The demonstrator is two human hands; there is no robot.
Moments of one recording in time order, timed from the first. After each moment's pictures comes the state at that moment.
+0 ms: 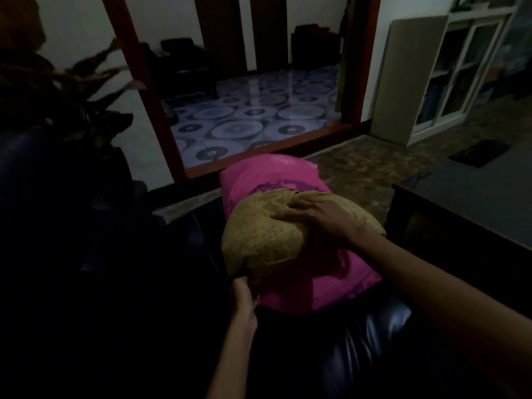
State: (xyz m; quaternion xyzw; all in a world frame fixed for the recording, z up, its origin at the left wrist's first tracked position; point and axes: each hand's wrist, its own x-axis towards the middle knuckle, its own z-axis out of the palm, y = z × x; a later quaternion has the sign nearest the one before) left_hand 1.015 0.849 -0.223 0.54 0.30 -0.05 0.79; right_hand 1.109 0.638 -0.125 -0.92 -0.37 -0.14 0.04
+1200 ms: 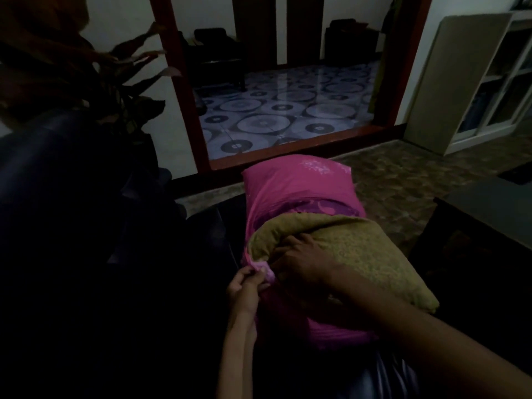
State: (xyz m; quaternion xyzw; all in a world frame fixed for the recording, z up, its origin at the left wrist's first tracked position) left_hand 1.019 0.895 -0.196 0.57 0.25 0.03 0.78; right_hand 1.107 0.749 -0.193 -0.91 -0.41 -0.04 0.01
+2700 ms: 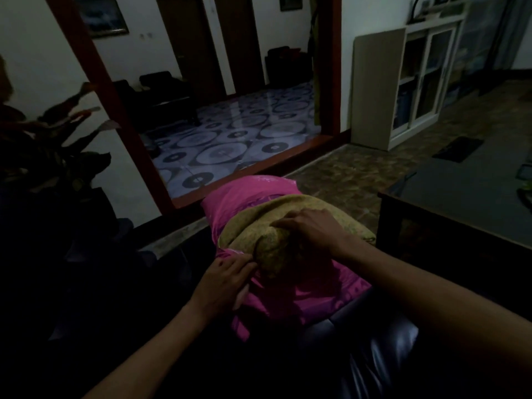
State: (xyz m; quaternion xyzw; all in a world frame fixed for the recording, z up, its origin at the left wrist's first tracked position) left_hand 1.099 0.905 -0.165 0.89 -0.41 0.19 -0.10; right_hand 1.114 0.634 -0.102 -0.97 -0.22 -0.13 0.02
